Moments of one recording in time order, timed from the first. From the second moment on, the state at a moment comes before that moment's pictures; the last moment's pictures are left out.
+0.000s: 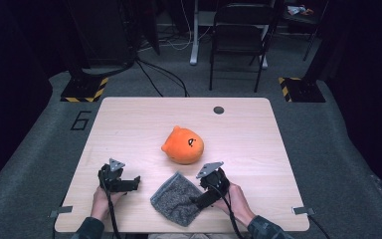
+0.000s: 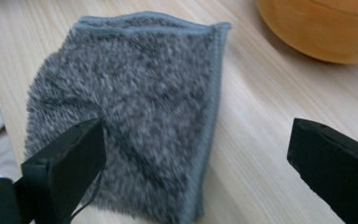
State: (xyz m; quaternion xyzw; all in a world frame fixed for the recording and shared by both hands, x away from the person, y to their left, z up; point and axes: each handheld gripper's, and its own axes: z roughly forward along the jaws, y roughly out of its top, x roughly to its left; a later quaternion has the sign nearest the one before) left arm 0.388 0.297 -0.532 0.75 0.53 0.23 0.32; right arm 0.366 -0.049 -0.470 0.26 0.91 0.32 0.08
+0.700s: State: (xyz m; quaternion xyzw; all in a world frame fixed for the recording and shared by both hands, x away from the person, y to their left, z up) left arm 0.388 0.297 -0.532 0.75 0.53 0.23 0.32; right arm 0.369 0.007 -0.502 0.21 0.94 0.27 0.06
